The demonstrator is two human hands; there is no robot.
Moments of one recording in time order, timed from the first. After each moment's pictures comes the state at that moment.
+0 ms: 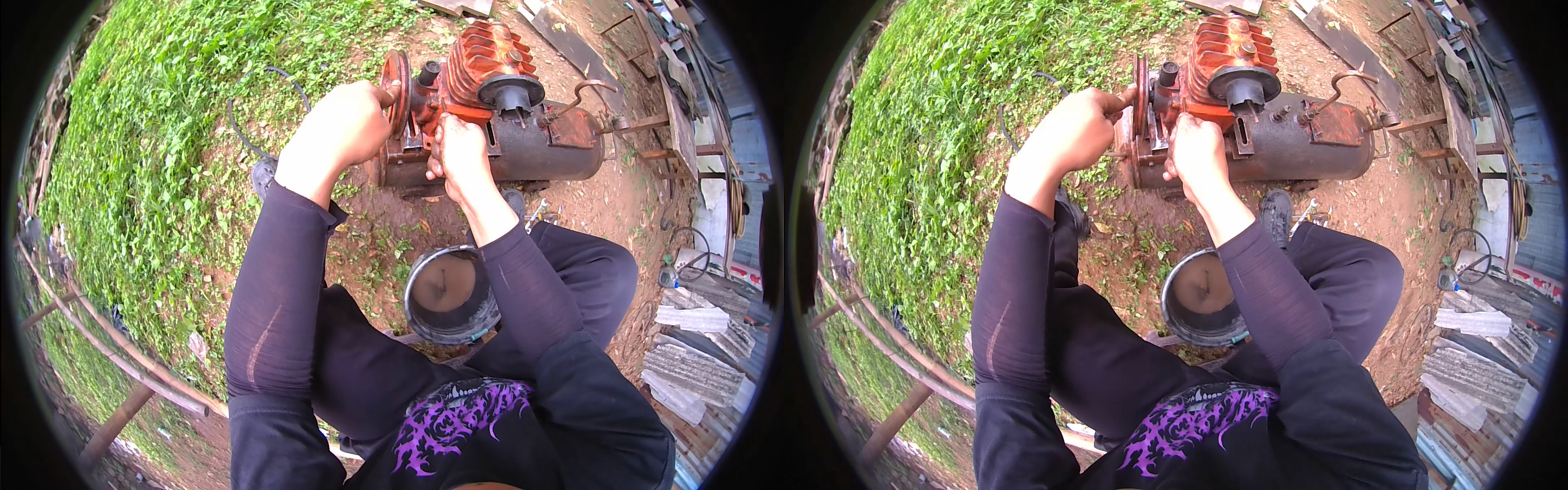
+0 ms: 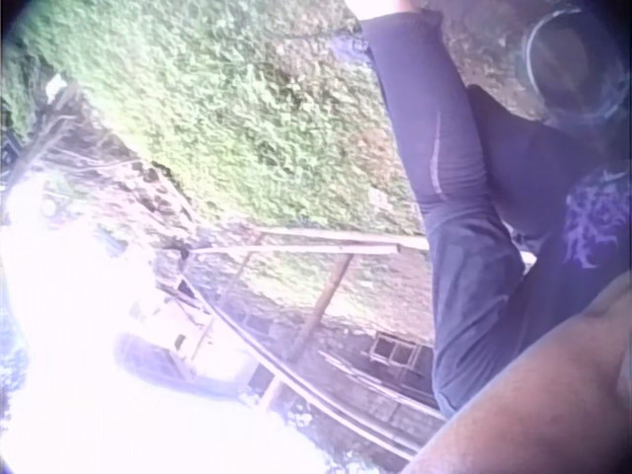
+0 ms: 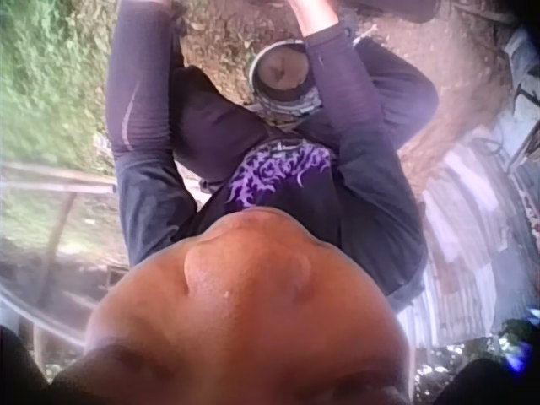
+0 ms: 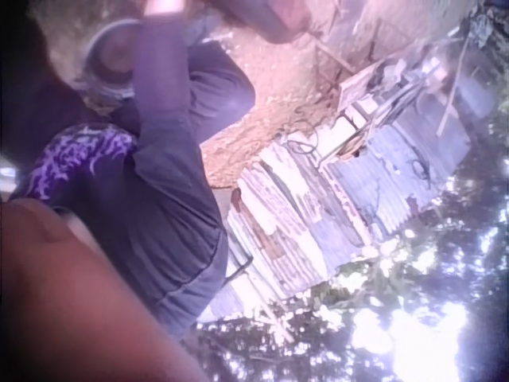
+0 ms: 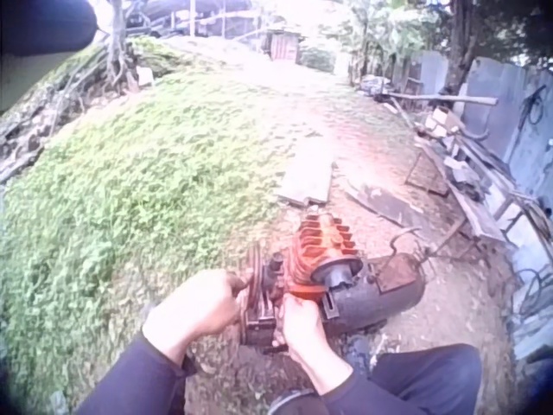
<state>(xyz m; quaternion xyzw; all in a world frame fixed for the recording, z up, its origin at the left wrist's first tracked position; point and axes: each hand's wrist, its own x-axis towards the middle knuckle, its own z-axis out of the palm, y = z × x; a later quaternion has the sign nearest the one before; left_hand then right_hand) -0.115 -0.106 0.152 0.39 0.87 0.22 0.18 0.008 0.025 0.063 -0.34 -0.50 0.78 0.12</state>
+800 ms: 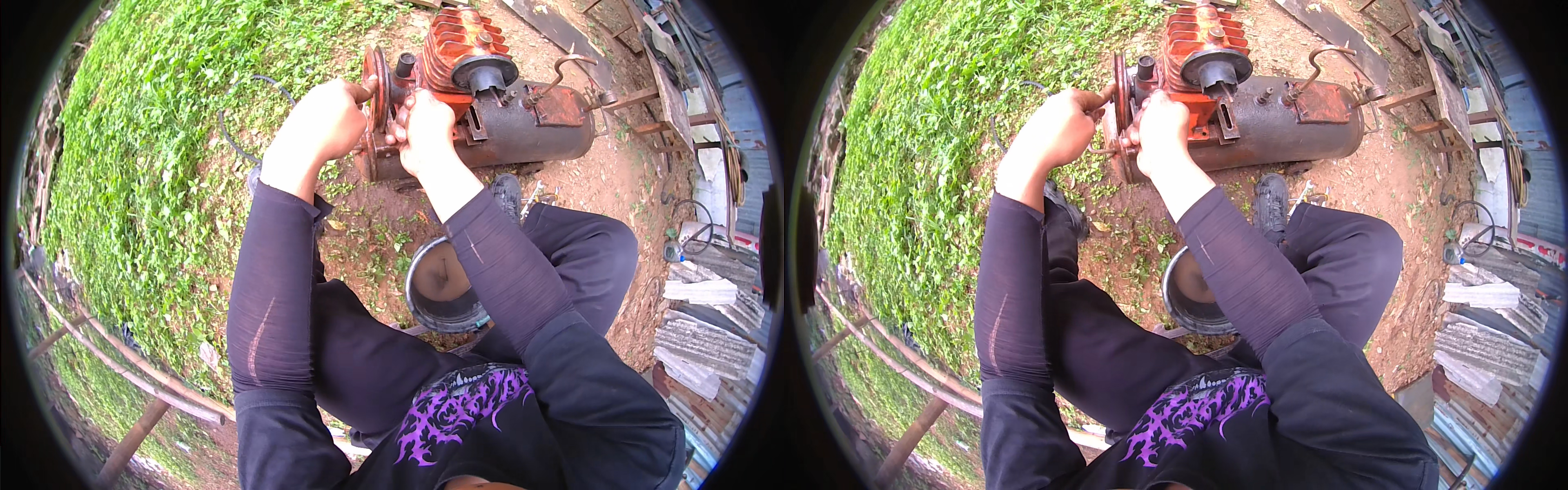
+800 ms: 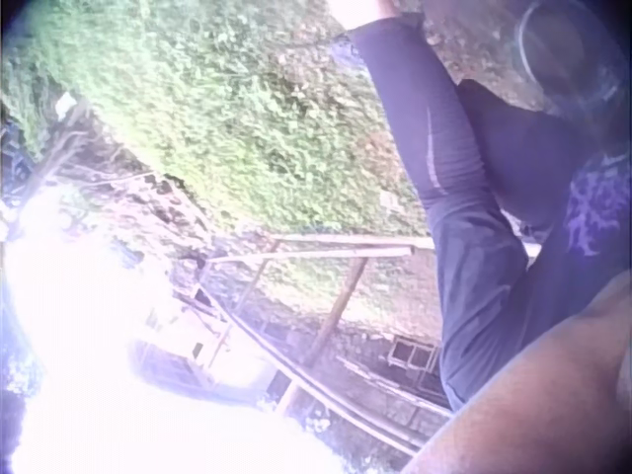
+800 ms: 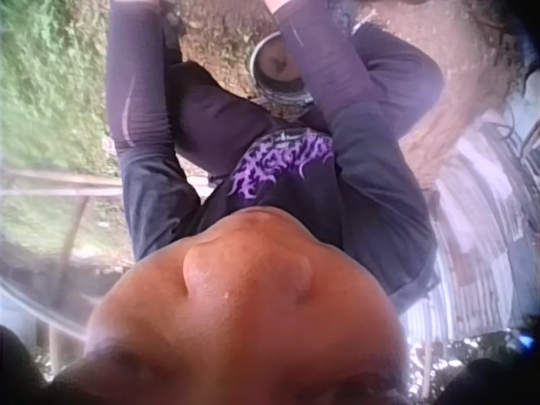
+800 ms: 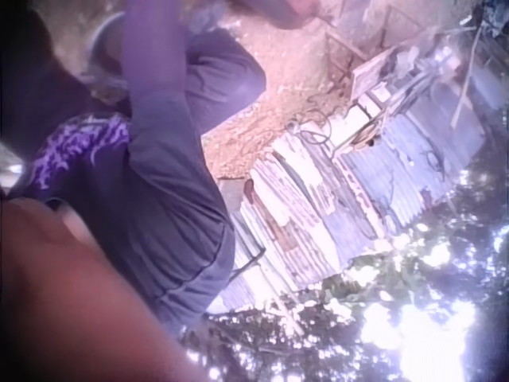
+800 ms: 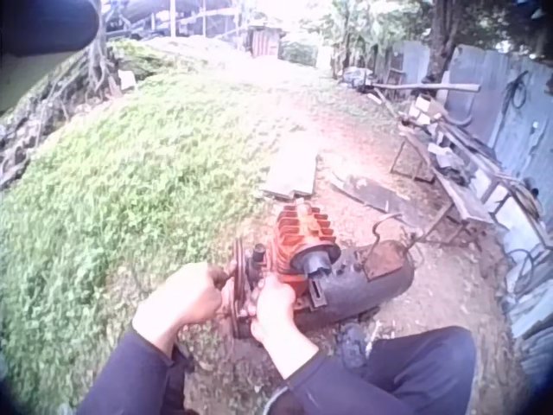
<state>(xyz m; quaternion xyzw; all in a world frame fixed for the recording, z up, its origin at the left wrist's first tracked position) -0.118 -0.102 0.155 0.39 0.88 0.19 0.18 -0.032 0.009 0.077 -0.38 -0.31 0.85 0.19</state>
